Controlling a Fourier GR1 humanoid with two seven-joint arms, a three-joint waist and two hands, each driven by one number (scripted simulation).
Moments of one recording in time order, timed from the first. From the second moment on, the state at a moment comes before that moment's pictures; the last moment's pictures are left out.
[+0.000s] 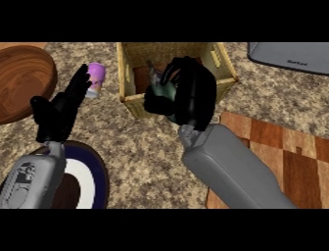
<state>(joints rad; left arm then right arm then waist) -0.32 0.16 0.01 -1.44 -0.04 0.02 0.17 -0.78 0.00 0.48 -1.37 0.86 -0.58 1.00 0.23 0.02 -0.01</state>
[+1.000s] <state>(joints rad) -0.37 0.15 0.00 -1.40 -0.06 0.03 0.18 -1.30 -0.01 0.24 -0.92 1.08 -0.69 1.11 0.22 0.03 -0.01</state>
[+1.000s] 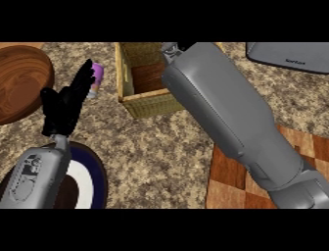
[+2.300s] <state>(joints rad) -0.37 0.15 0.03 -1.38 -0.06 0.06 0.16 -1.61 -0.01 0.04 -0.32 1.12 -0.73 1.21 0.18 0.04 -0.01</state>
